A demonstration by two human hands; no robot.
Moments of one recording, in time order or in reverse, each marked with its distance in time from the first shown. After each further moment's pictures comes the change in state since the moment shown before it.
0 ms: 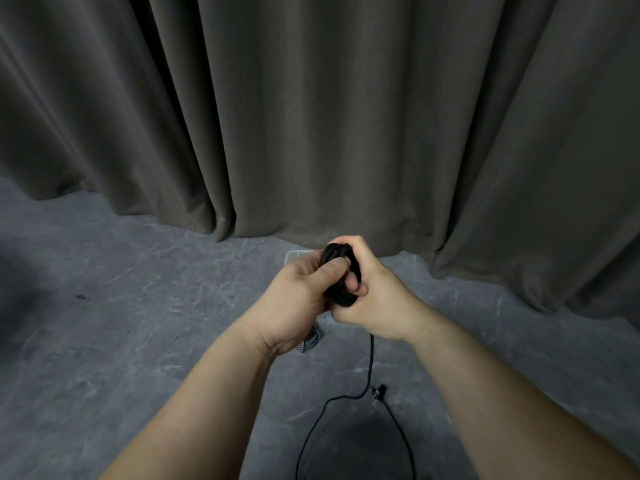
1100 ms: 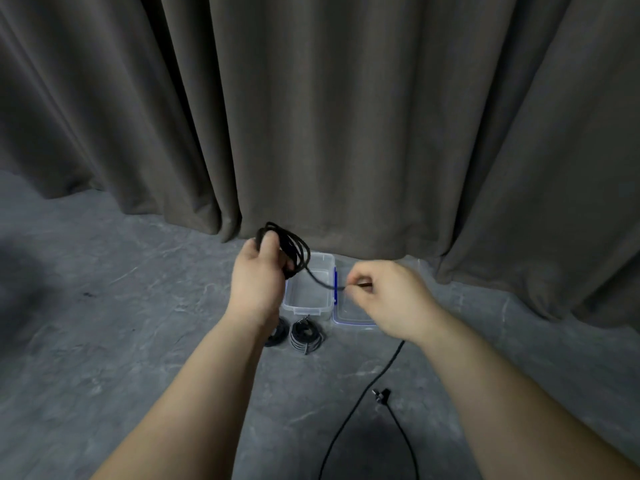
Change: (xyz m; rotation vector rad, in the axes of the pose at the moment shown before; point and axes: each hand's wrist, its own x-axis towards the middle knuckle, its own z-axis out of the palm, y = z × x) left_hand 0.012 0.005 -0.033 0.132 0.816 0.132; right_hand 0.001 -0.006 -0.005 -0.579 0.102 0.118
